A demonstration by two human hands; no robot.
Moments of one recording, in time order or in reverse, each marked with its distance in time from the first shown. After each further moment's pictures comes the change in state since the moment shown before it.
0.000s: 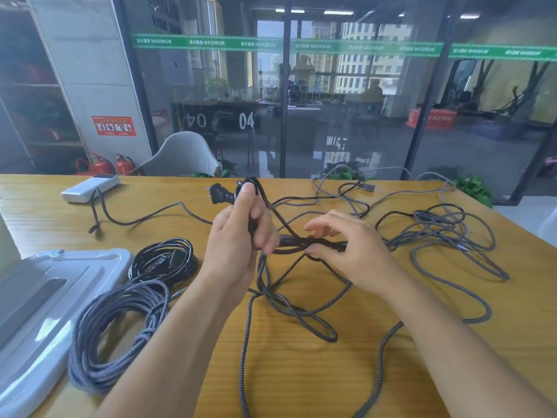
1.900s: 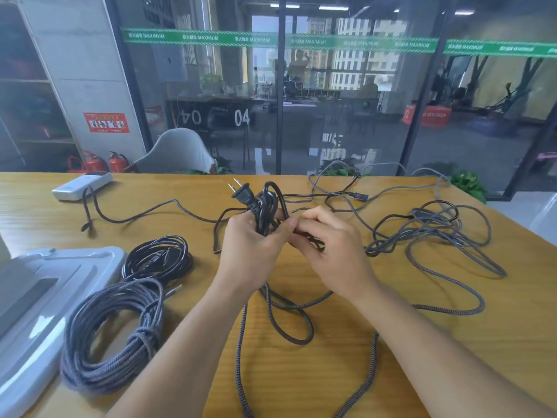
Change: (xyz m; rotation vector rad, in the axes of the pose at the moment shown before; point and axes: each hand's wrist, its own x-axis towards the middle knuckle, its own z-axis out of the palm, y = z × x) left_hand 0.005 -0.031 0.004 0.517 0.020 0.173; right_hand 0.002 -0.009 0.037 0.008 0.273 -0.200
